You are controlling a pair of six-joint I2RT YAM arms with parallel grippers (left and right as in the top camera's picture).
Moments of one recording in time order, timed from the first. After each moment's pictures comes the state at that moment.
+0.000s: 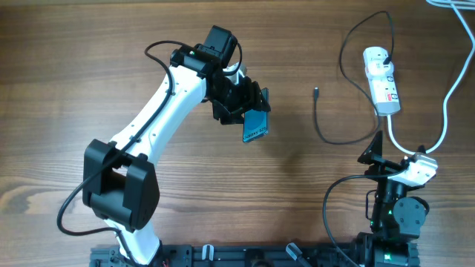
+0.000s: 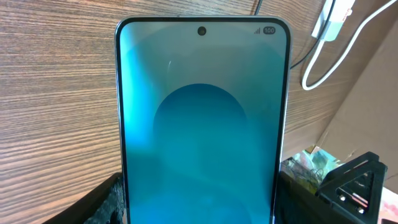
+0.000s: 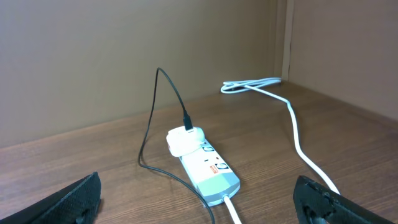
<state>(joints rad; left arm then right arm) -0.44 1.90 1.62 -1.08 0.60 -0.65 -0.15 0.05 0.01 0.02 0.18 0.13</state>
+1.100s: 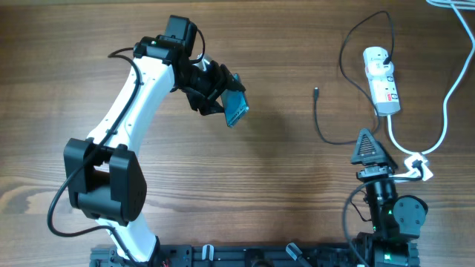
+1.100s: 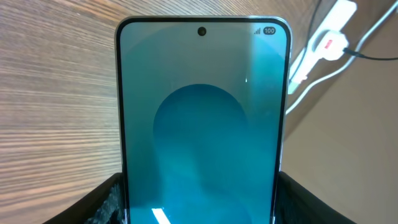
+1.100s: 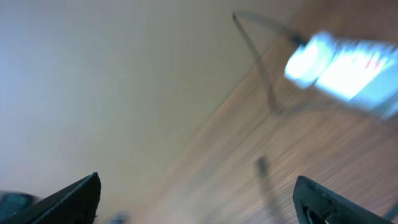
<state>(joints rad) -0.26 1.90 1.62 -1.08 0.70 -0.79 -0.15 0.05 0.01 0.02 -0.20 1.03</state>
